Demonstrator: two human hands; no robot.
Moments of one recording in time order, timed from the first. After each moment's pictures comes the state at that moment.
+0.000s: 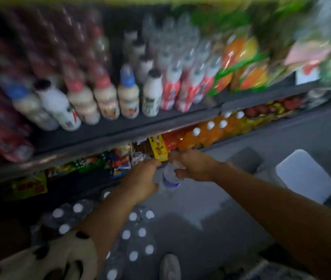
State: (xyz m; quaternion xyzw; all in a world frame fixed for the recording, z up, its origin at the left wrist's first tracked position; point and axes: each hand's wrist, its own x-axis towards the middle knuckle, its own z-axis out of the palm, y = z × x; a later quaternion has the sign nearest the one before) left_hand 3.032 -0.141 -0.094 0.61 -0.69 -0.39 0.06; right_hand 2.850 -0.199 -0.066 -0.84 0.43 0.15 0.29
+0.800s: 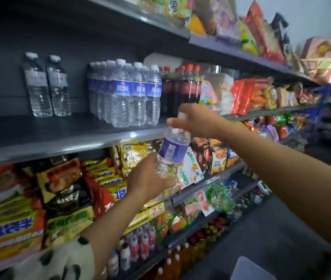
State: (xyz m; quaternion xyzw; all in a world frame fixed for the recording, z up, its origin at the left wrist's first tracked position) left_hand 2.967 -0.074 0.534 0.52 -0.75 -0.15 0.39; right_hand 2.806 -0.070 0.674 -0.79 0.55 -0.25 -0.06
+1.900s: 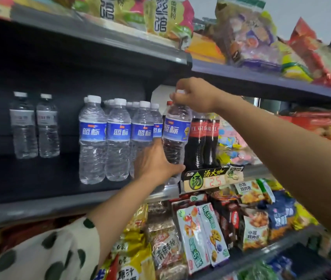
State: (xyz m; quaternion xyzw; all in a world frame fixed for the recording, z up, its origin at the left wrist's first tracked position) left_hand 2.838 -0.283 0.658 0.62 -0.66 0.04 0.43; right_hand 2.710 -0.315 0.817 -0.84 0.40 -0.31 -0.19
